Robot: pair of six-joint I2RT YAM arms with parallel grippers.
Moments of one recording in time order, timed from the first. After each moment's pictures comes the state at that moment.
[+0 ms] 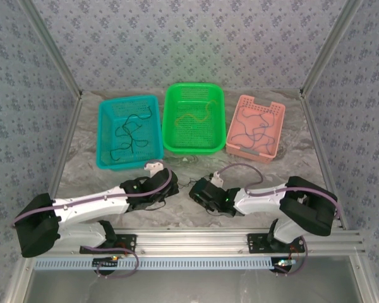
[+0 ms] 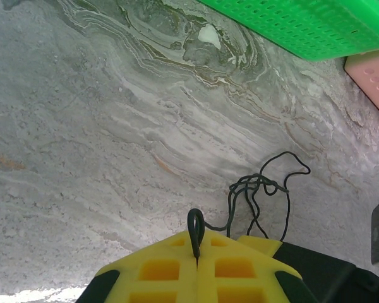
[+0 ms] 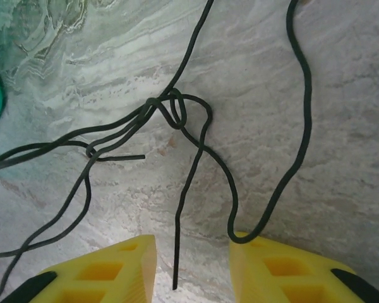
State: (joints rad) left arm -1.06 1.18 0.63 -0.32 -0.33 -1.22; right arm 1.11 1.50 0.55 0.08 0.23 1.51
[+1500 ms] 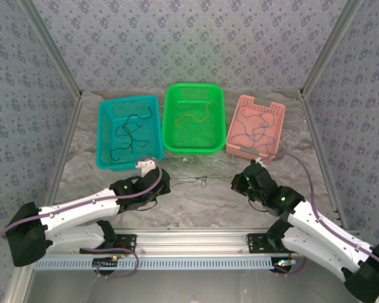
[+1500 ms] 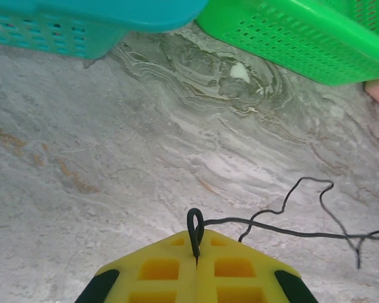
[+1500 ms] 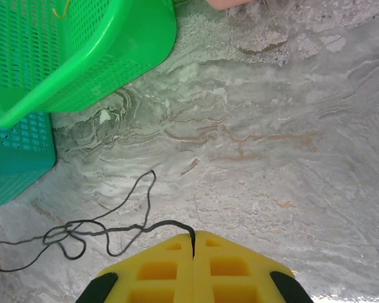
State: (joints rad) left arm -1.02 1.07 0.63 -0.46 -0.40 -1.13; right arm 0.71 0.71 0.51 -0.56 0.13 1.04
